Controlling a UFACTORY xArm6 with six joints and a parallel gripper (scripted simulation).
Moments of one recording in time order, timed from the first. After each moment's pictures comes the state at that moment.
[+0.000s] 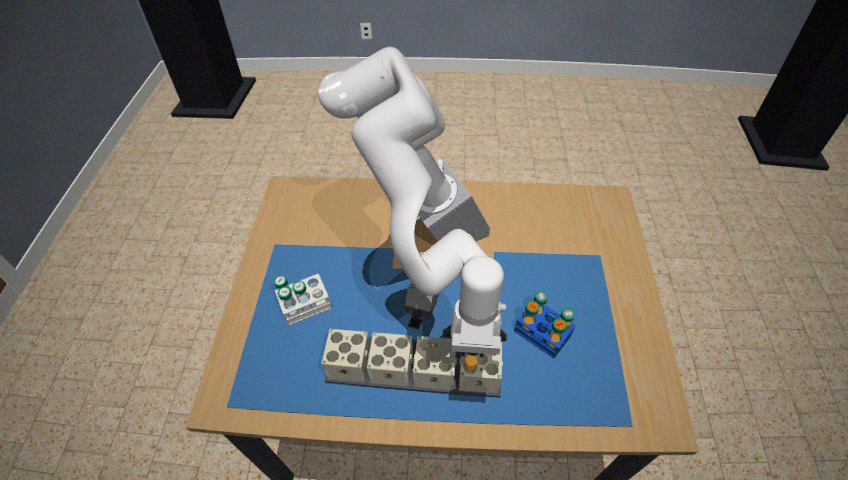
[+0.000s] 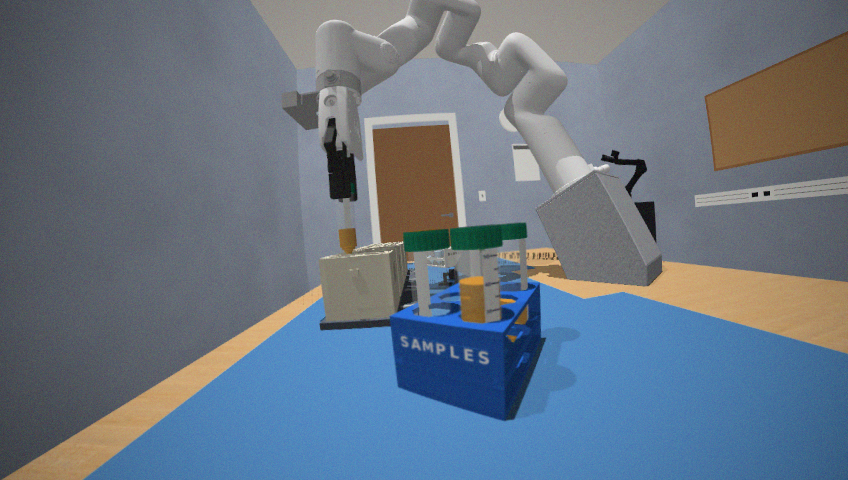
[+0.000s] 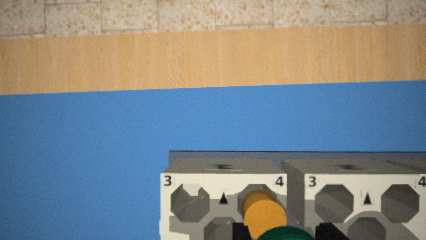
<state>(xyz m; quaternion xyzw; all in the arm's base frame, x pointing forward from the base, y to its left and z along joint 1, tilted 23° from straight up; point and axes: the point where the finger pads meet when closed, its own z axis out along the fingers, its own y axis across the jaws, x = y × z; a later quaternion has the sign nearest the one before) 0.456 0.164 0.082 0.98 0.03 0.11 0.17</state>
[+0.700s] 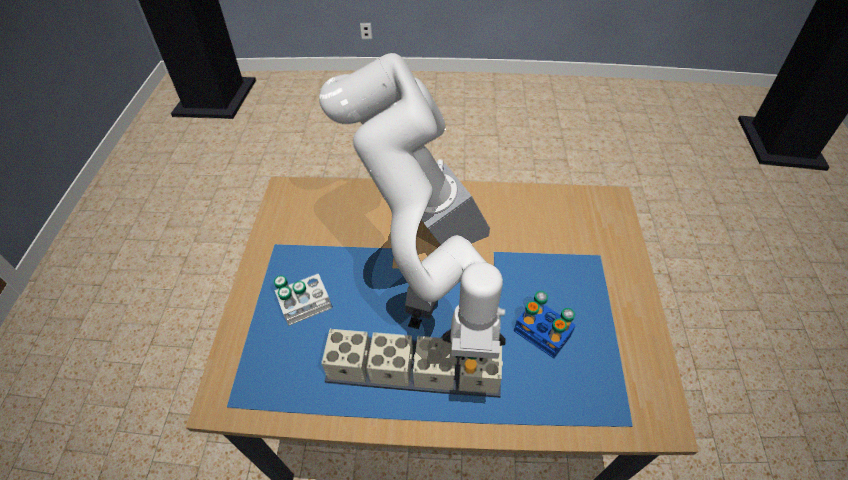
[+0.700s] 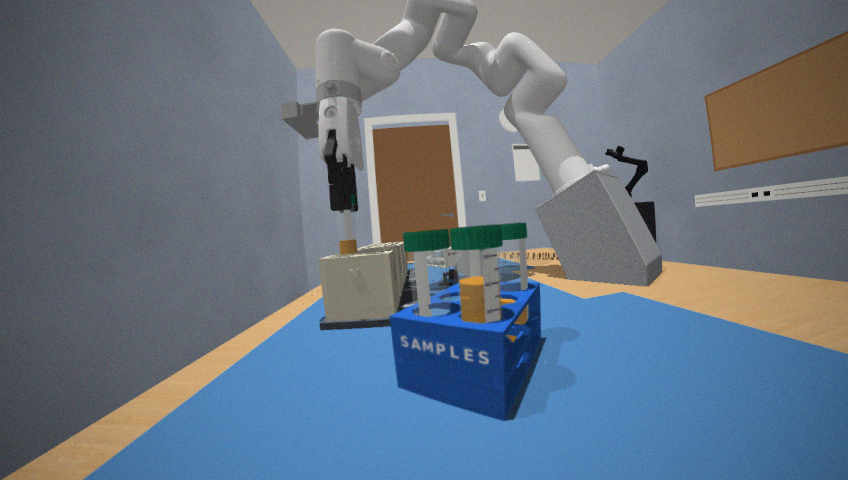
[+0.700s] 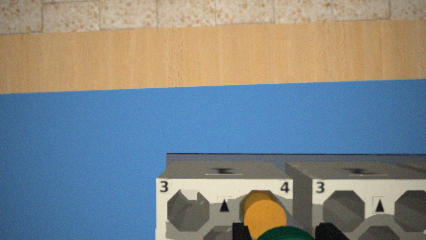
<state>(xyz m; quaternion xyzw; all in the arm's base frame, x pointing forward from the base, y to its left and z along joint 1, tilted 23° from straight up) 0.461 0.158 0.065 0.98 0.03 0.11 0.17</state>
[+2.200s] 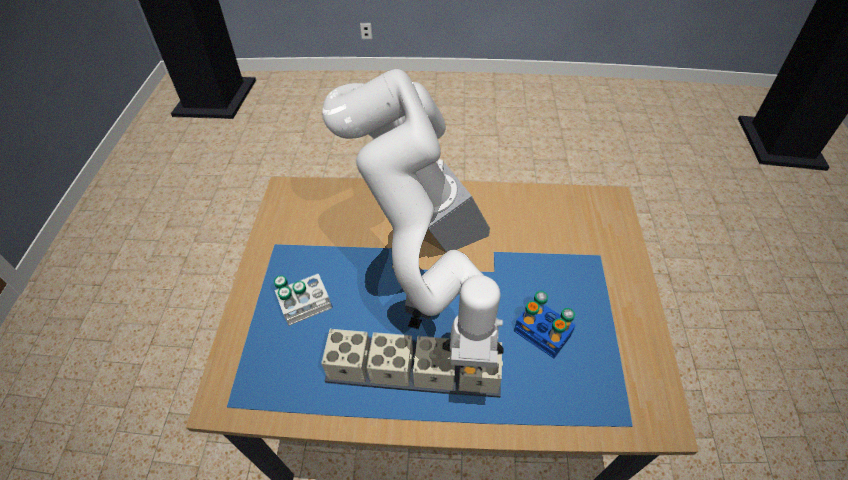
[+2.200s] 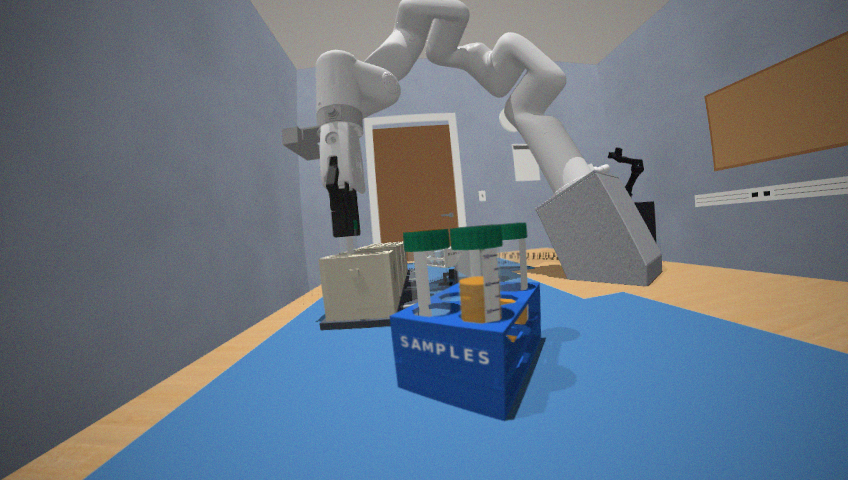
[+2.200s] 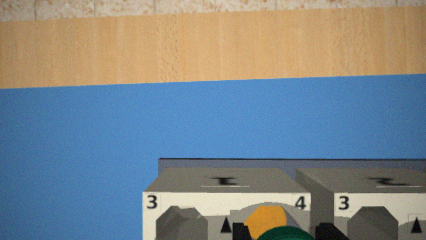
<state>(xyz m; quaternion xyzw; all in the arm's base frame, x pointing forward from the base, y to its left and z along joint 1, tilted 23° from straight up) 0.470 0.145 0.028 0.98 0.03 0.11 0.17</state>
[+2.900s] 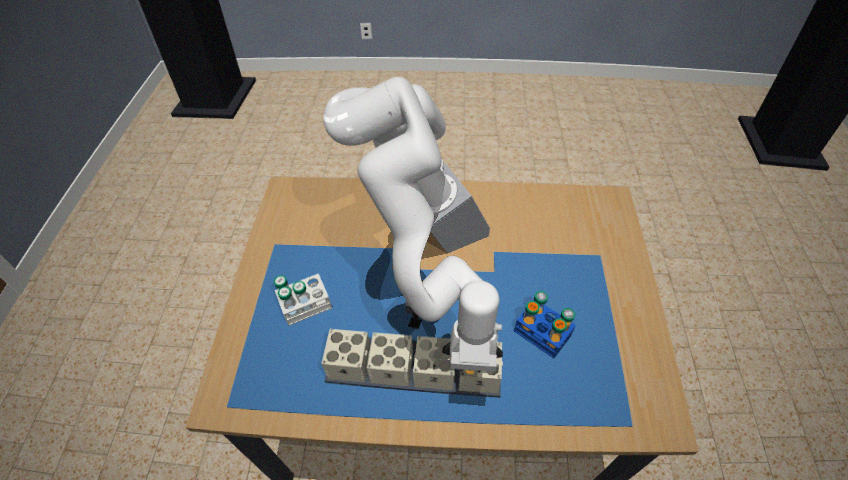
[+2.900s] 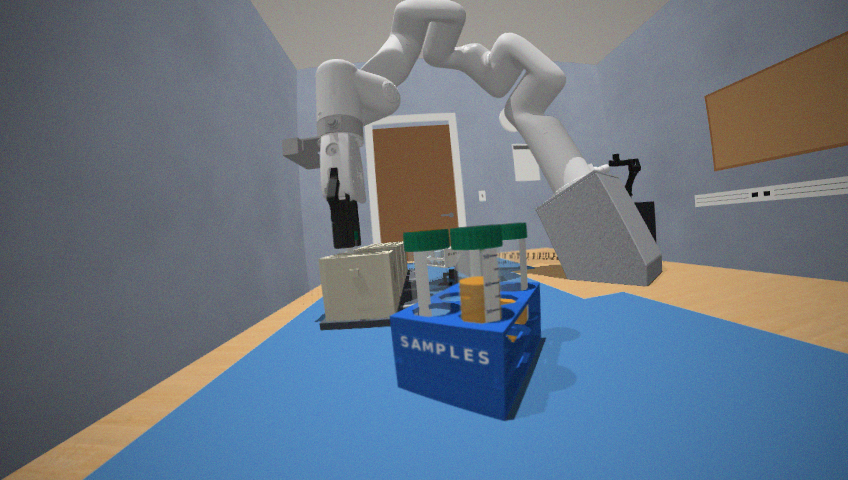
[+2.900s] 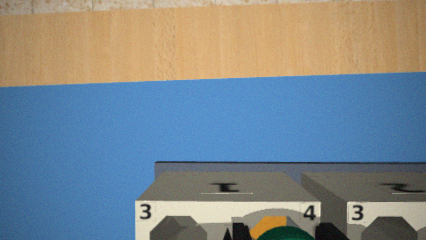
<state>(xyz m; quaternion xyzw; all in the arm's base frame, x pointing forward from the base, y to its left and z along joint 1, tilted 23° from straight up) 0.474 0.140 0.012 0.98 0.03 0.11 0.17</state>
